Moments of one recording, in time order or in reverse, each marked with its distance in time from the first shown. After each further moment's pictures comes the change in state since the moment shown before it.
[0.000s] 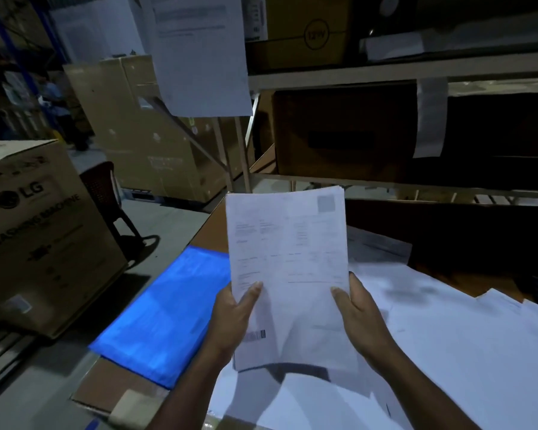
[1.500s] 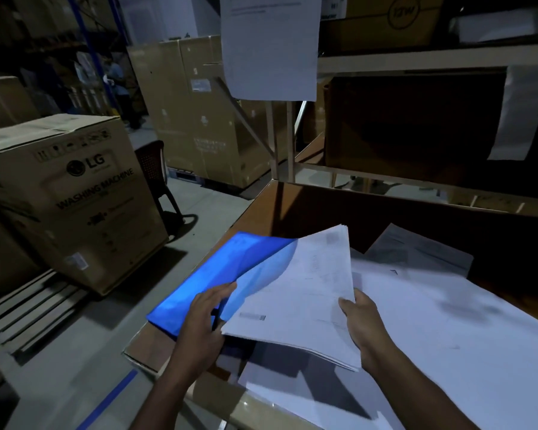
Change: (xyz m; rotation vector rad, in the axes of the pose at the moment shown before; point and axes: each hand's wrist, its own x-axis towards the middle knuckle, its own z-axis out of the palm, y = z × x) left_hand -0.028 -0.056 -0.137 0.586 0.062 0.270; right_hand 0.025 0.017 0.075 0.134 -0.020 0.375
